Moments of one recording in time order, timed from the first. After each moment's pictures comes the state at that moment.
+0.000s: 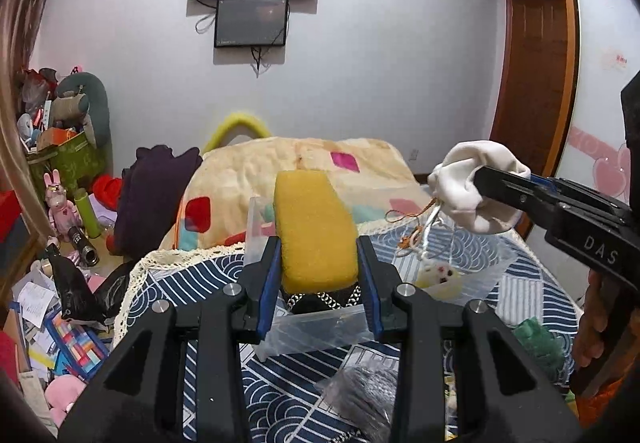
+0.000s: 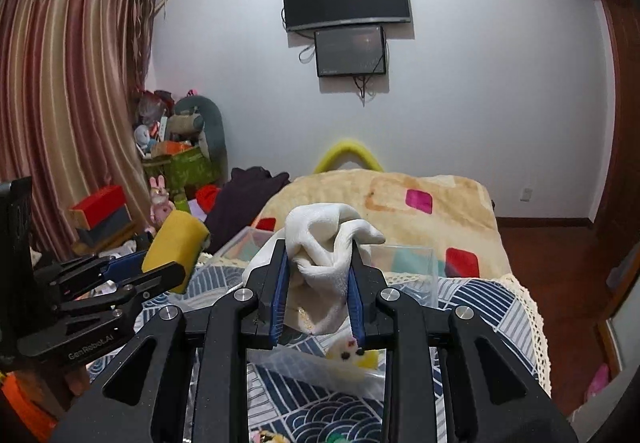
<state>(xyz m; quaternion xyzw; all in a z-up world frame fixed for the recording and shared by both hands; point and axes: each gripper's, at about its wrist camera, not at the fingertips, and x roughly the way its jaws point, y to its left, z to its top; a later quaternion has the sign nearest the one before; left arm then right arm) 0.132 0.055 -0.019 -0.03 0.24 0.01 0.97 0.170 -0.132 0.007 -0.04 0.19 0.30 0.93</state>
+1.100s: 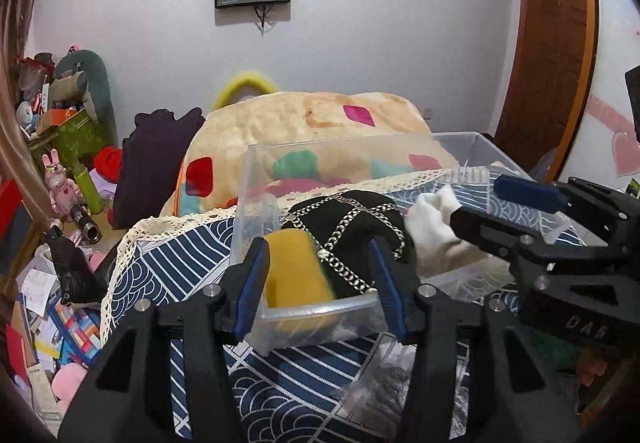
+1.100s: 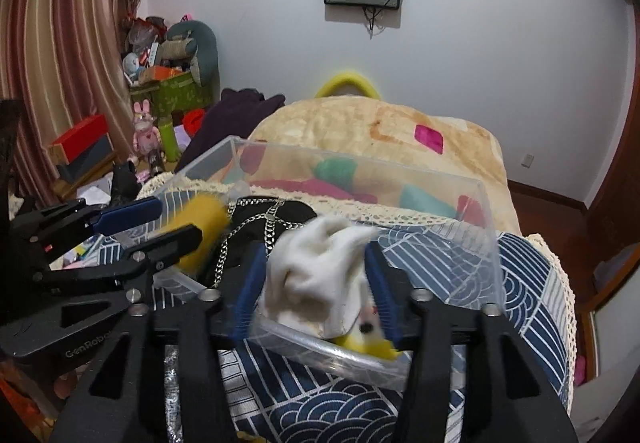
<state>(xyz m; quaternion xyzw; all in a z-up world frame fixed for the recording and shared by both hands) 0.168 0.059 -0.055 -0.02 0.31 0.02 0.95 0.203 -0.105 -0.037 -0.10 0.29 0.28 0.91</state>
